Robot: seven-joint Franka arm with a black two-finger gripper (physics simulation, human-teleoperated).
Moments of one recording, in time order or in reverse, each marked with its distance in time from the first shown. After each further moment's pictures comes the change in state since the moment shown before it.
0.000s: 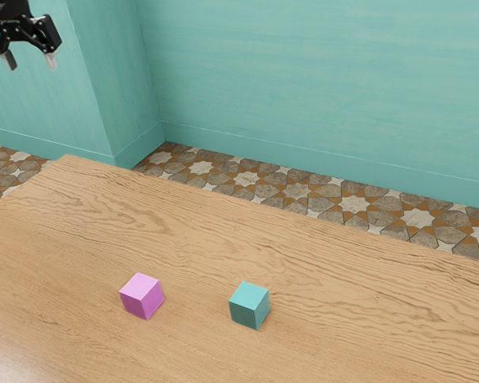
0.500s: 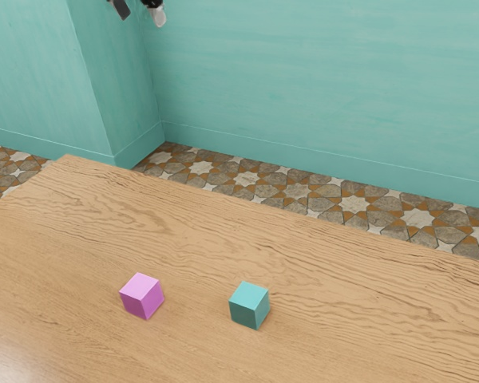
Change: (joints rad) arm -0.466 -0.050 -0.078 0.033 0.025 0.066 0.017
